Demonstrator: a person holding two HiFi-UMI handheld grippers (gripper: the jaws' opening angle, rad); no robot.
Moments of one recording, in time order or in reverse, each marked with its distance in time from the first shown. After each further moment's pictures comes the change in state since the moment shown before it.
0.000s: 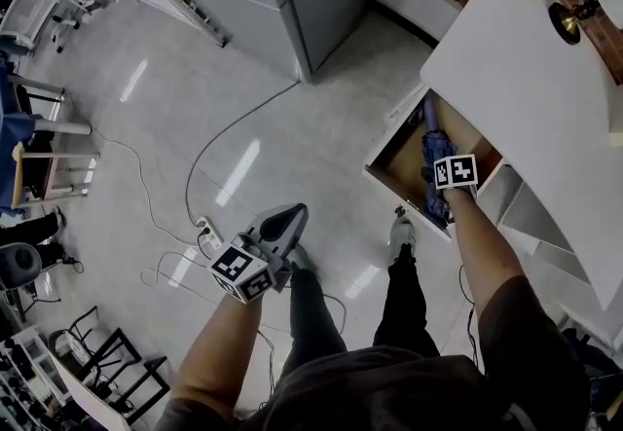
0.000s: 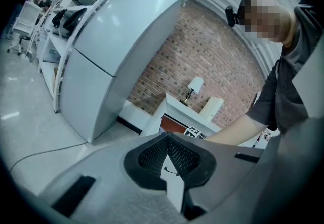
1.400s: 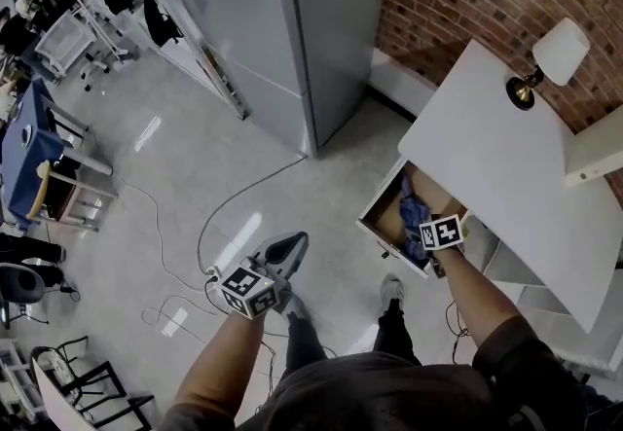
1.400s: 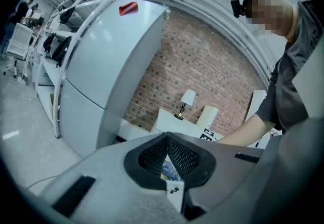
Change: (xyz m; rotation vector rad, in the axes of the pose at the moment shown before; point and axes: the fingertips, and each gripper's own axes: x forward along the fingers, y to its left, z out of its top) left arm -0.045 -0.062 0.103 0.122 -0.090 0.009; right arm -0.159 0.069 0.020 -0.201 -0.151 0.035
